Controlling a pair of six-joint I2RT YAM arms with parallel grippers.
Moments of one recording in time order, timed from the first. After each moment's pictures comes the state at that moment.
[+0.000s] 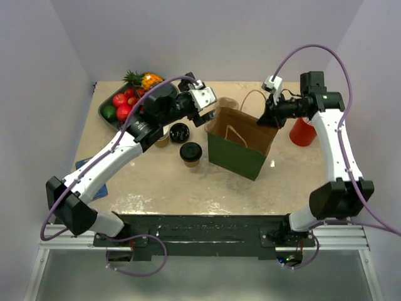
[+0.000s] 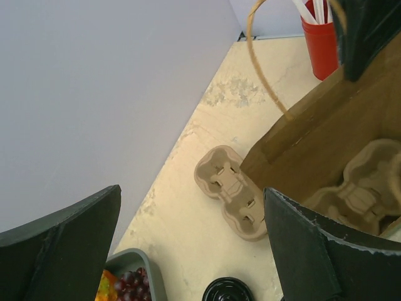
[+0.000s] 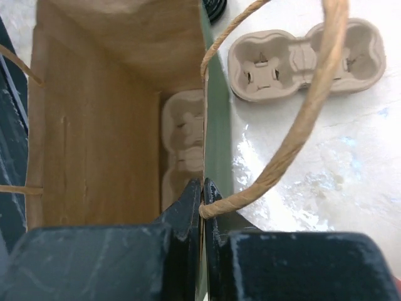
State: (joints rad) left arm -0.65 1.44 1.43 -0.11 0.25 0.56; right arm 0.01 1.56 1.69 -1.14 -0.85 -0.74
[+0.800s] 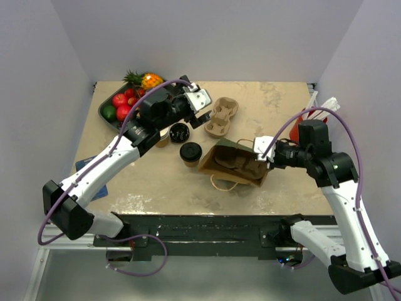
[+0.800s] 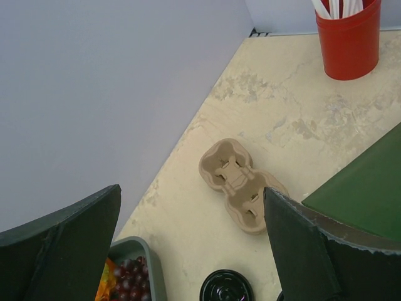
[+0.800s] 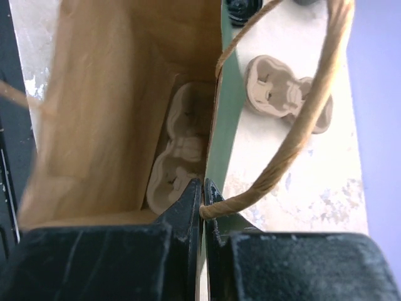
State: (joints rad) left arm -0.64 1.38 1.33 -0.03 0.22 0.53; right arm 0.27 0.92 1.23 -1.06 -0.61 -1.05
